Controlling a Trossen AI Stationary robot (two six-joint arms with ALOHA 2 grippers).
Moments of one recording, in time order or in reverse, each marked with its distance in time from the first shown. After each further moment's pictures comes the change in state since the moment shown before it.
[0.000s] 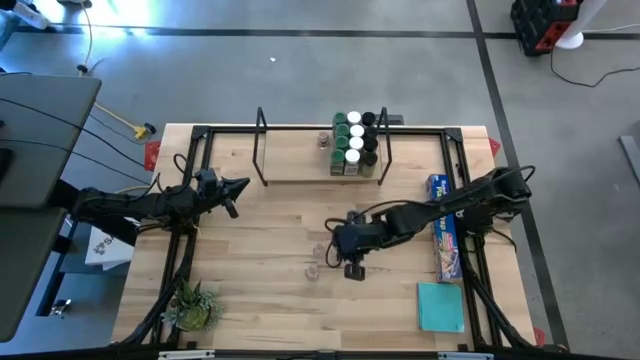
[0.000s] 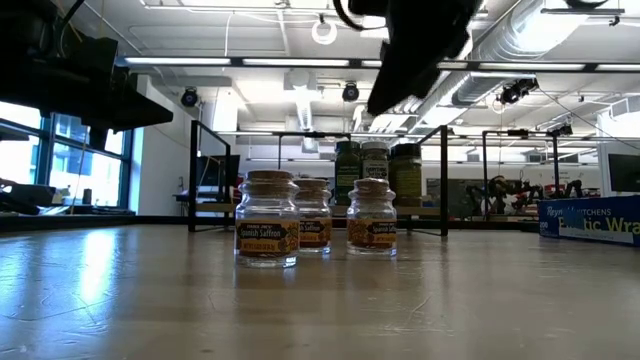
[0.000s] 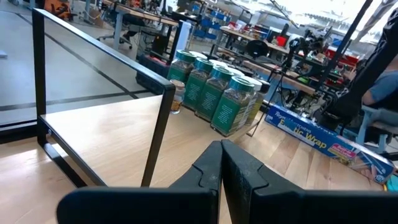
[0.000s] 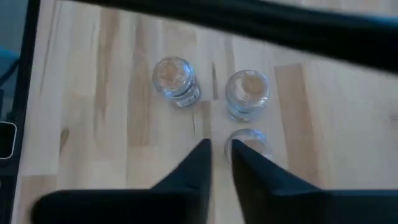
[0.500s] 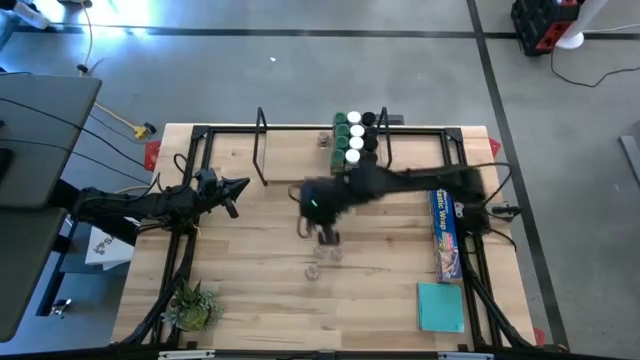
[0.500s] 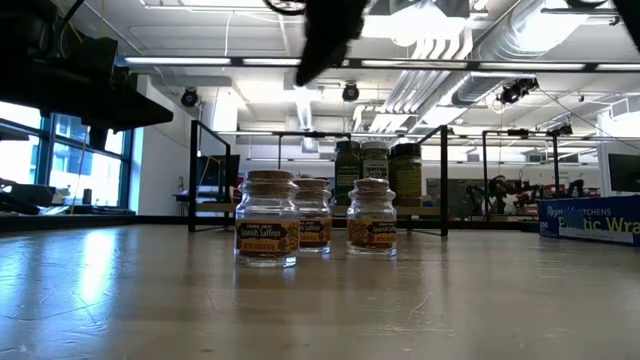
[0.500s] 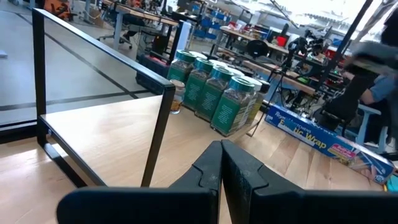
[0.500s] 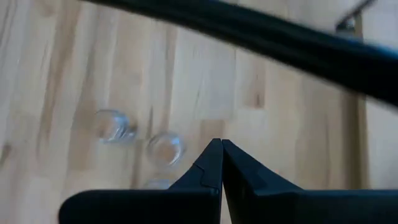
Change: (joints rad) left arm 0.000 0.000 0.000 0.000 0.000 0.000; right arm -0.199 0.282 0.643 -0.457 -0.079 -0.372
